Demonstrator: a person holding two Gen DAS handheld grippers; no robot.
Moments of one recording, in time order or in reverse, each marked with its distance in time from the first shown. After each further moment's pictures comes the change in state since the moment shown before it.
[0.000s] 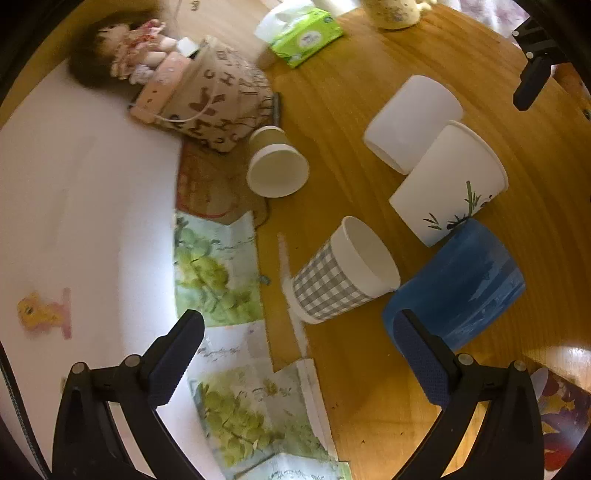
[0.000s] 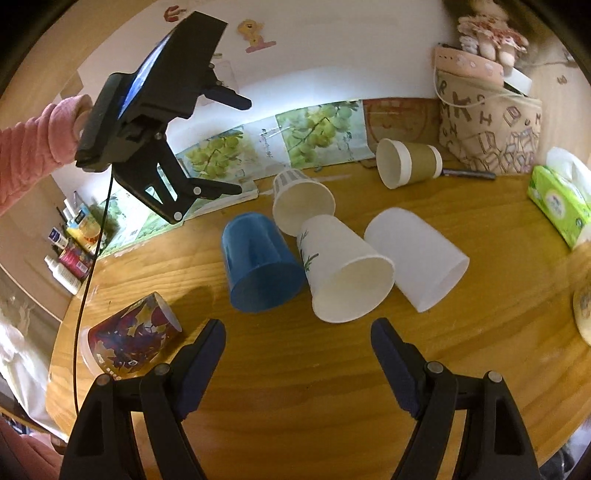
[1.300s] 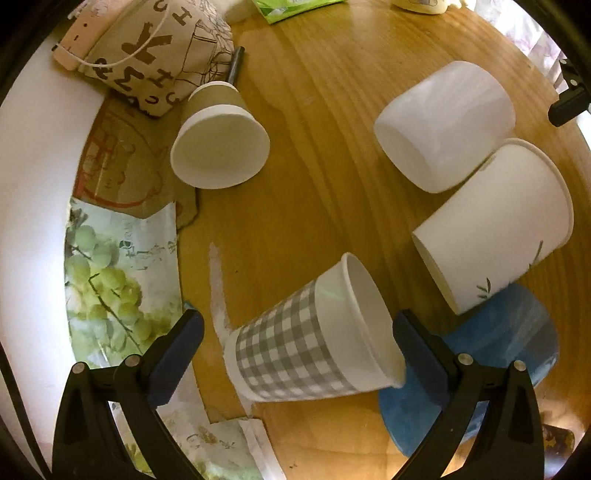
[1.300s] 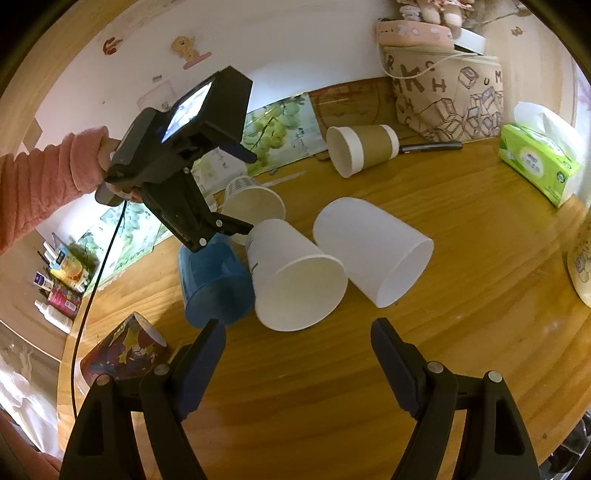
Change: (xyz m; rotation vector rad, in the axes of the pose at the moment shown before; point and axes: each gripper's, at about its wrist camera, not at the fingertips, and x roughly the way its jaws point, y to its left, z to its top) left arm 0.096 0.009 0.030 -0.092 0.085 -0.306; right arm 0.004 -0.039 0.005 0.160 0.004 -0.026
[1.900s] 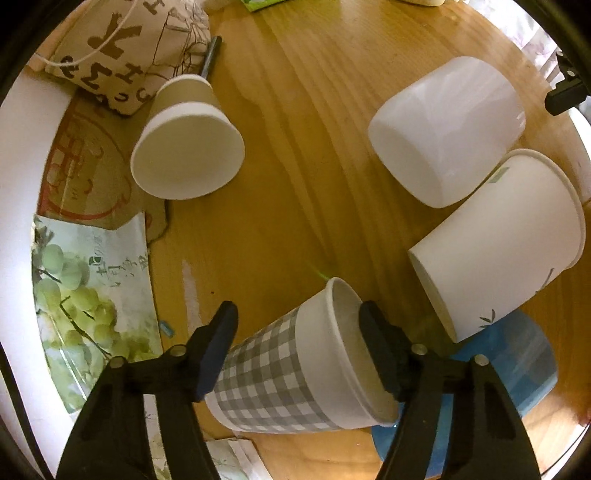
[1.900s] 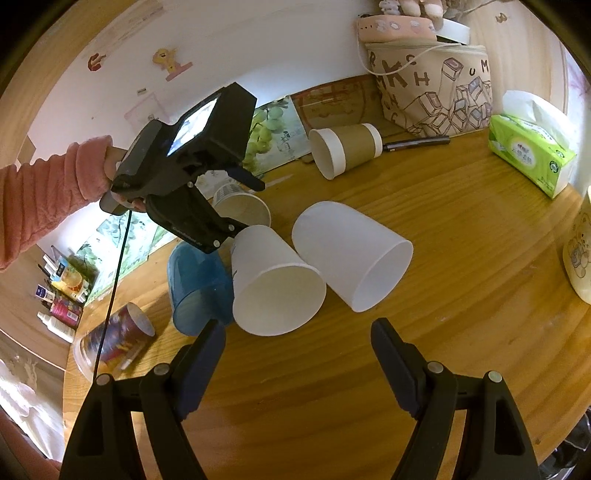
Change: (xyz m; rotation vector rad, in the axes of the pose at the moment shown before) left arm 0.020 0.002 0.021 0.015 0.041 -0.087; right arm -0.004 -0.014 0.004 0.040 0.006 0.009
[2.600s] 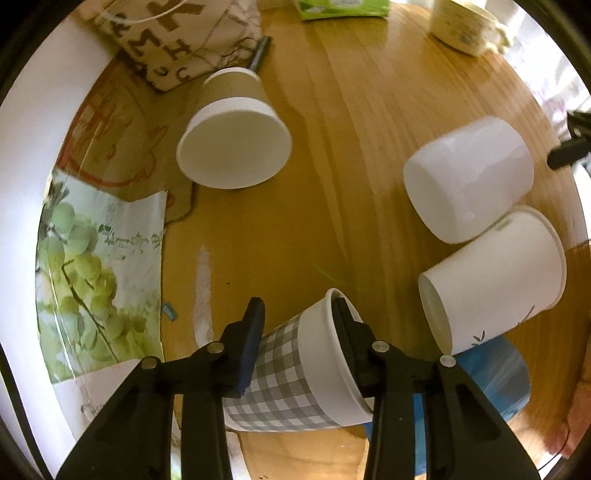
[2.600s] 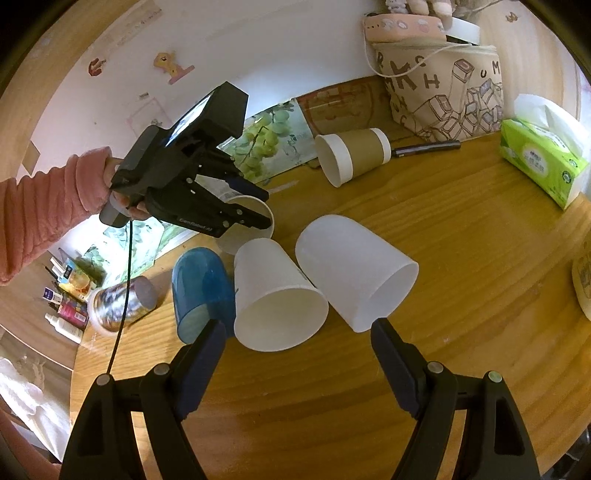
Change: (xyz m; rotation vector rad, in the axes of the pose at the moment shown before) left arm -0.021 0.038 -0.009 -0.198 -0.037 -0.058; right arm 0.001 -0.003 0.014 -0.006 0.012 0.041
